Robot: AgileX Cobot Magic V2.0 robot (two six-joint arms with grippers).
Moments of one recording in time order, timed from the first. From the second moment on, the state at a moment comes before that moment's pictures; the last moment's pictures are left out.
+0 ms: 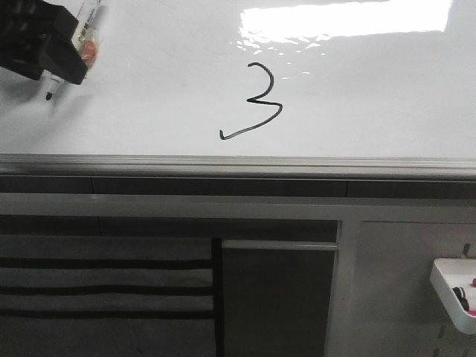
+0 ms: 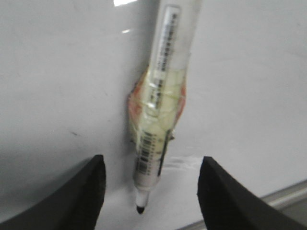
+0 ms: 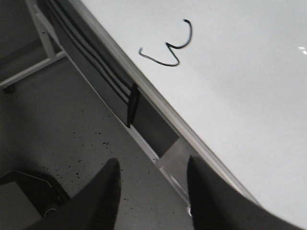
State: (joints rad) left arm -0.27 1.41 -0.98 -0.37 0.34 0.45; right arm 0.39 0.96 -1.15 0.21 1.01 -0.53
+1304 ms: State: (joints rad) left arm -0.27 0.33 -0.38 -0.26 0.43 0.28; right arm 0.39 0.39 -0.63 0.00 0.73 0.06
